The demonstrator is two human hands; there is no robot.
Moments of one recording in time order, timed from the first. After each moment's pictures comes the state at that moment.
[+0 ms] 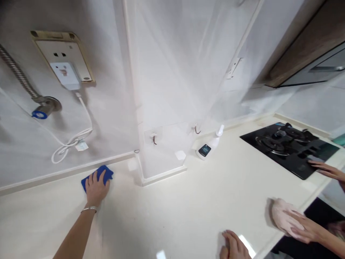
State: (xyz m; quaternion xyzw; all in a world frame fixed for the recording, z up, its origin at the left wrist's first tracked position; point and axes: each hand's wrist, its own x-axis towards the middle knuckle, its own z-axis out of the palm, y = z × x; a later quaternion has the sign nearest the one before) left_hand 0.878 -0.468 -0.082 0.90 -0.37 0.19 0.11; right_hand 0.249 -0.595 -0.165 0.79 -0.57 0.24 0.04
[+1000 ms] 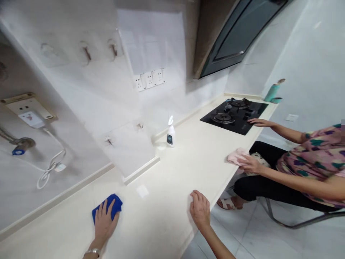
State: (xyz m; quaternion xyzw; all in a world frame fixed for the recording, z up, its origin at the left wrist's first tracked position) left_hand 0.733 -0.418 -0.086 0.84 -0.52 0.13 0.08; right_hand 0.286 -0.581 -0.132 0.75 -0.58 0.32 -0.02
